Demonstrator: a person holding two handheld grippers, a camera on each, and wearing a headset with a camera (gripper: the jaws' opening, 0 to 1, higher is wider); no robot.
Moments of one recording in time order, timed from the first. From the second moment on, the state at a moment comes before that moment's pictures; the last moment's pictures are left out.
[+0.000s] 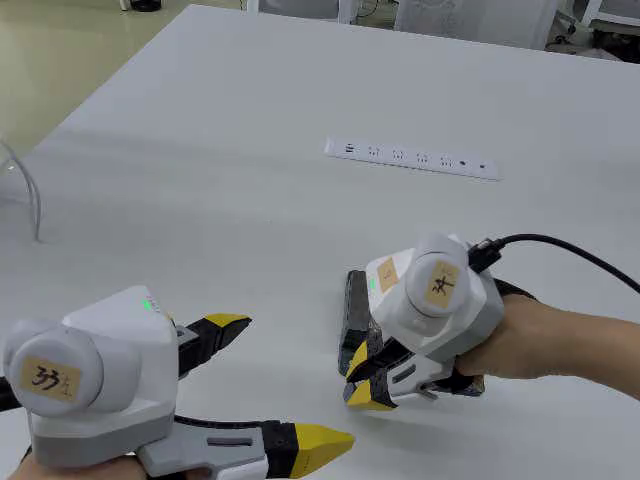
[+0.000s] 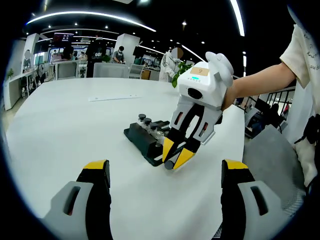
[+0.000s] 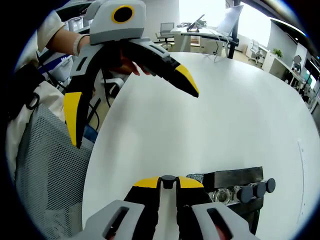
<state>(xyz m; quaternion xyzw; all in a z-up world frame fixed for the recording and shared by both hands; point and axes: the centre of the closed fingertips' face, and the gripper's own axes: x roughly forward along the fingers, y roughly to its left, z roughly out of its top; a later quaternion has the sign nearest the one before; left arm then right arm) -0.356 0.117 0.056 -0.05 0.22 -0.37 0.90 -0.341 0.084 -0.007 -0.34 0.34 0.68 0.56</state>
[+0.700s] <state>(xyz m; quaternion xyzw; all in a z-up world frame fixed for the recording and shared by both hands) -0.338 0.066 0.160 -0.06 0.11 -0.44 0.89 -0.346 0.062 0.186 -0.09 0.15 0.66 0.73</state>
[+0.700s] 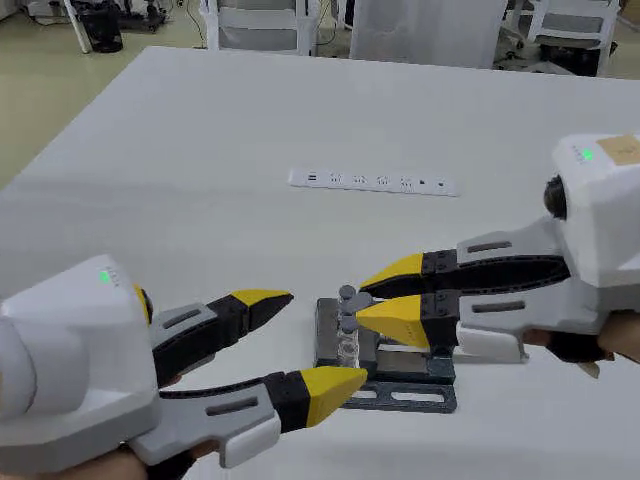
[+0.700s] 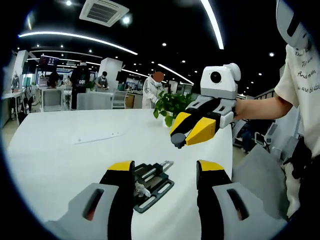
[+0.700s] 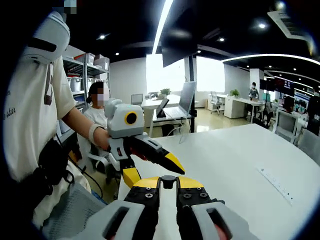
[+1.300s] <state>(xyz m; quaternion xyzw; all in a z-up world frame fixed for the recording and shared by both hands) -0.351 0.019 0.198 -0.05 0.05 -0.50 0.86 -0.350 0.027 0.208 0.04 0.12 0.63 0.77</state>
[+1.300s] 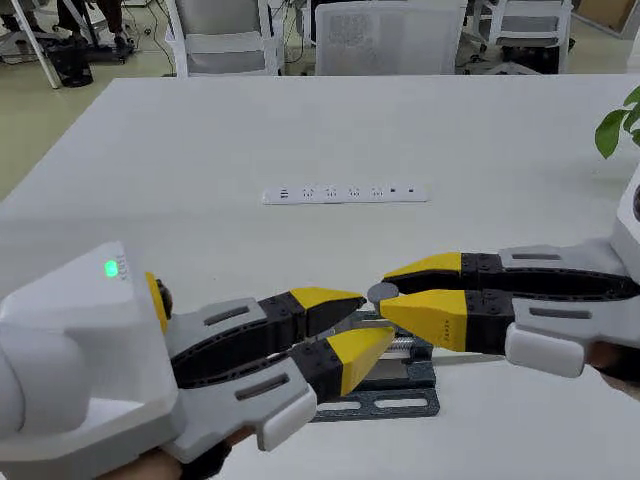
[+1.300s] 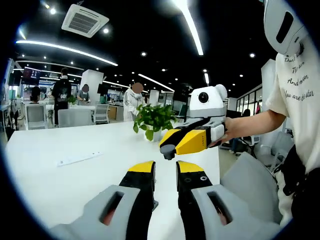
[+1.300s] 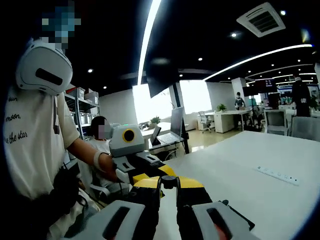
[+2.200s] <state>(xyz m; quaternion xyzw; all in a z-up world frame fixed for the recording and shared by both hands) -0.360 0.014 0.208 -0.09 0.03 -0.53 0.84 -0.360 0.022 0.211 0.12 0.12 0.64 0.75</state>
